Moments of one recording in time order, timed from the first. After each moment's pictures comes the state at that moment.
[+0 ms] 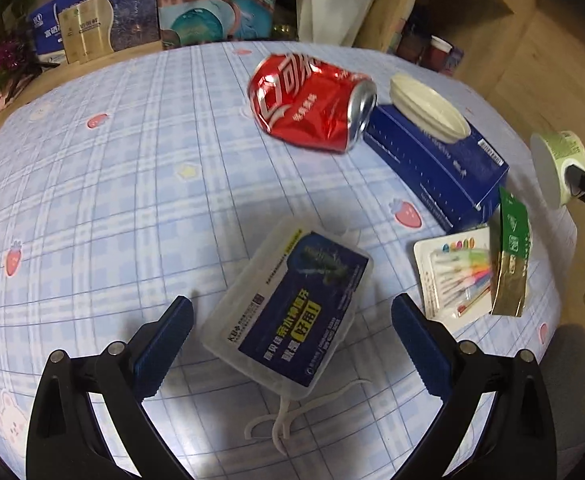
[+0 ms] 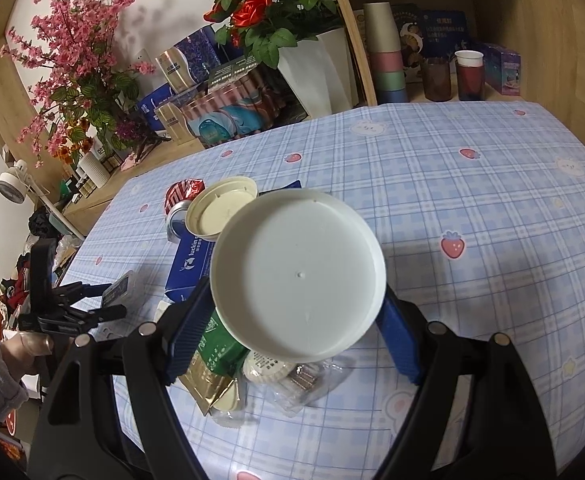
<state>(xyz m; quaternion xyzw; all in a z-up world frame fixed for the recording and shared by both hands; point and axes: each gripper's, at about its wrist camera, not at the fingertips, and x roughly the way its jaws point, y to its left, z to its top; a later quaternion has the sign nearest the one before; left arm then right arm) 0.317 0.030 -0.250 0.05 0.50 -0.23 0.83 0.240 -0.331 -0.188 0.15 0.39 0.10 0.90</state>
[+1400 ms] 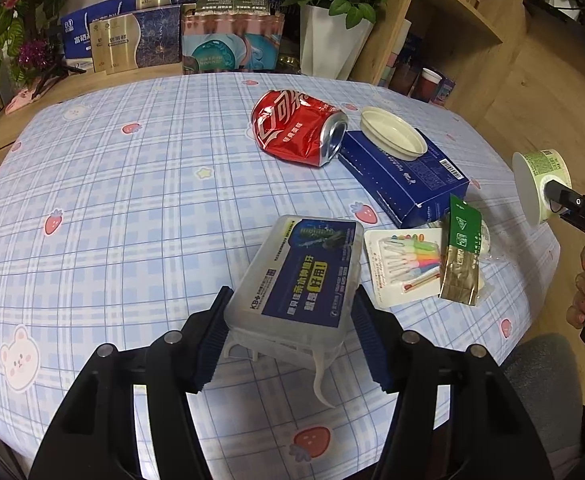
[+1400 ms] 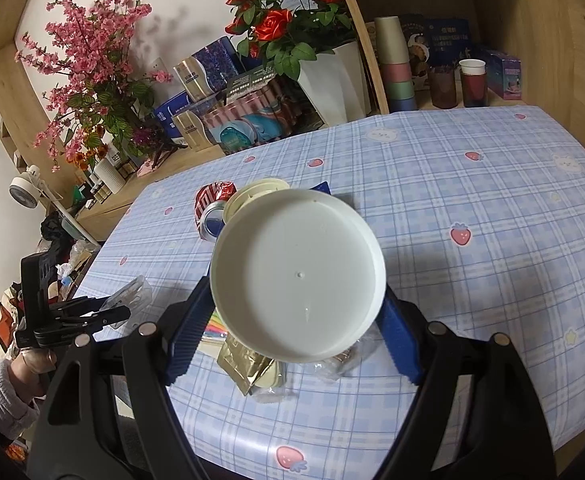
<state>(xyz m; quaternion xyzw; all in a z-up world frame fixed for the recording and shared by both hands) 0.253 0.045 -0.207 0.01 0.46 -0.22 0.86 0.205 -0.319 -0.168 0.16 0.37 0.11 0.91</state>
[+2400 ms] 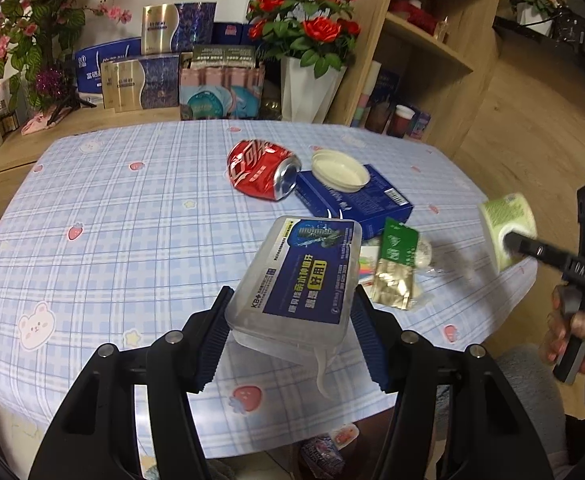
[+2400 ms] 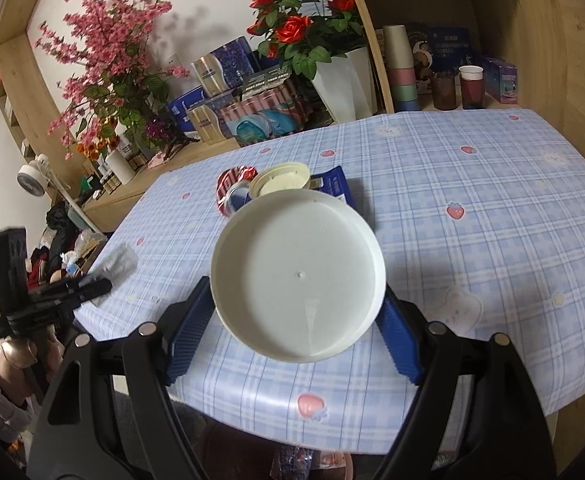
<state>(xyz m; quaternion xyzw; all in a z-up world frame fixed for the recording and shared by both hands) 0.177 0.033 -0.152 -0.01 0.39 -0.22 0.89 0.139 -0.299 -0.158 0.14 0.37 0.12 0.91</state>
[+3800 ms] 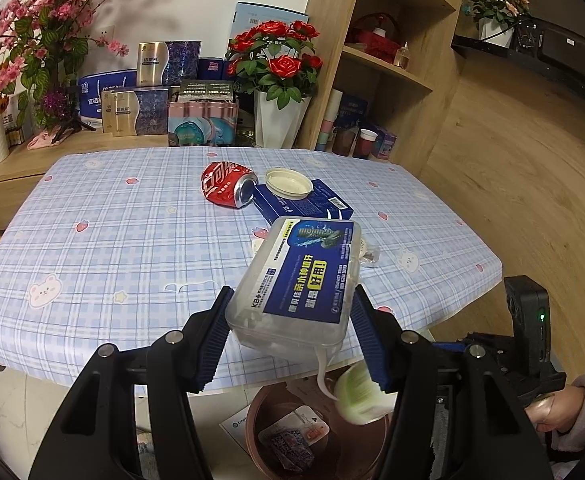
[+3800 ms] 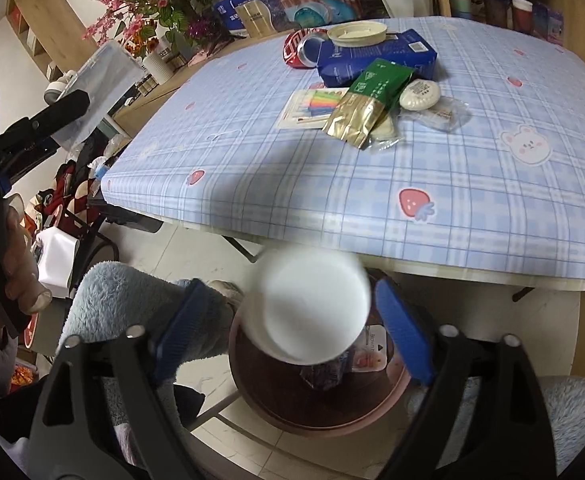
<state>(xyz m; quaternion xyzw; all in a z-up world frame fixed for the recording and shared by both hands) 0.072 0.021 -0.116 -0.02 0.34 -0.24 0.91 0.042 -0.225 -0.219 0.10 0.48 0.20 0.85</state>
